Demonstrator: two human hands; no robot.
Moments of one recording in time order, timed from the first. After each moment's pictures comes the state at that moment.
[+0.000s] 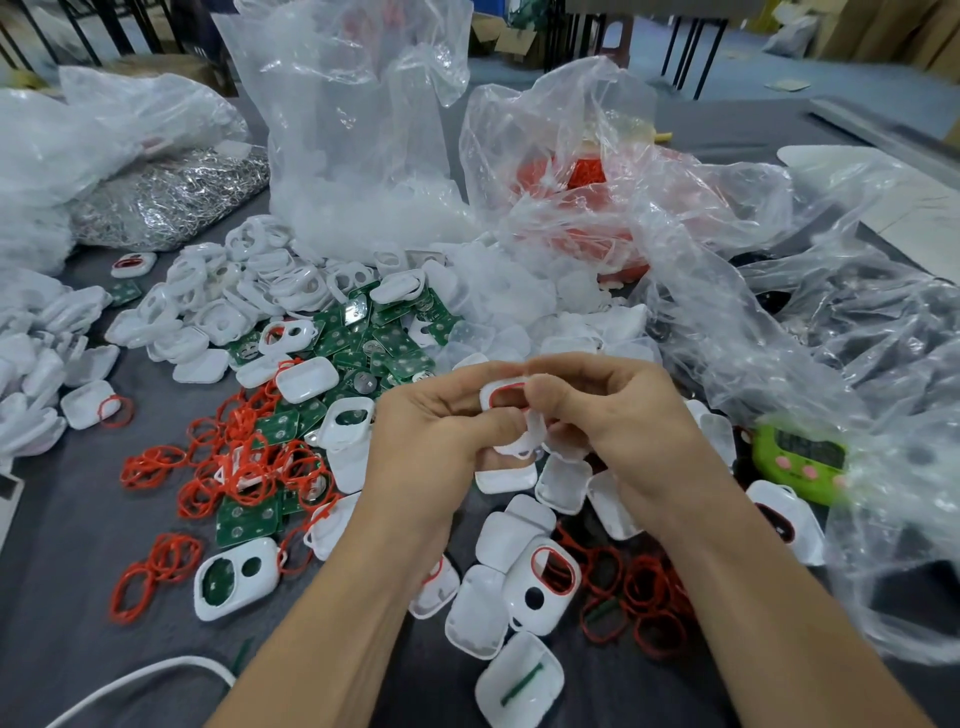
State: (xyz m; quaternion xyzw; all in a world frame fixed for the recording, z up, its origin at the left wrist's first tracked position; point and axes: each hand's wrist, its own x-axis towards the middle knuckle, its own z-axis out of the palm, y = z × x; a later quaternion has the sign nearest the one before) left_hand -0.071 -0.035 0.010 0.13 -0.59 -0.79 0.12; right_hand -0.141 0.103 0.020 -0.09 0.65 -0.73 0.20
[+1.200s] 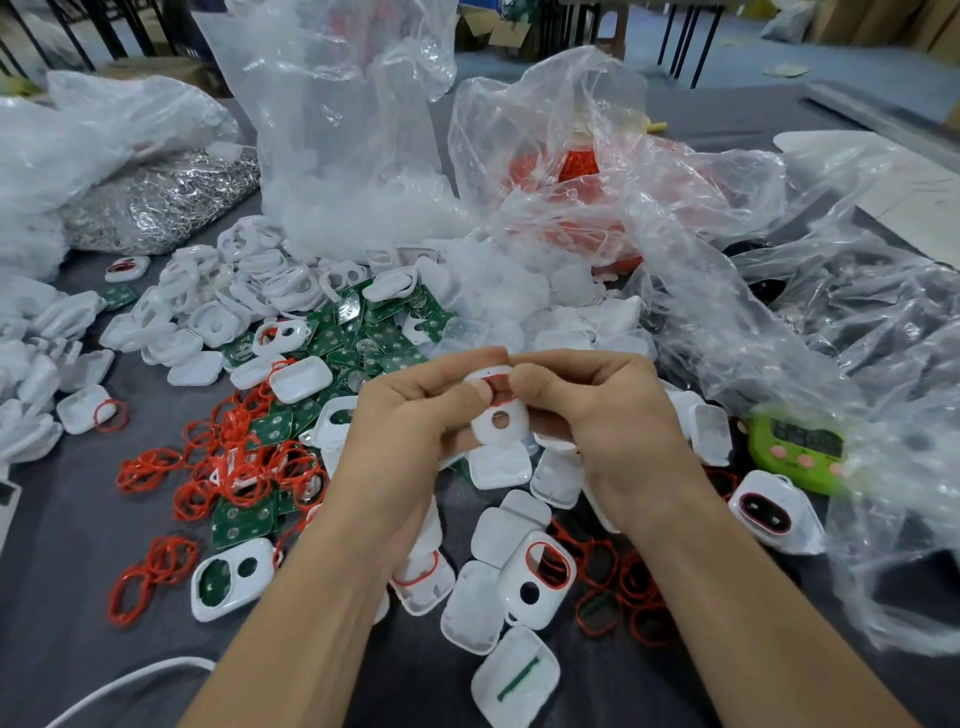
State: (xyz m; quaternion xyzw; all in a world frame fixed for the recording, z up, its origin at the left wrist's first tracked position) left_hand -0.070 -0.044 0.017 0.15 -0.55 -0.82 0.10; right_hand -0.136 0.092 0.016 -0.08 0.61 -0.77 0.19
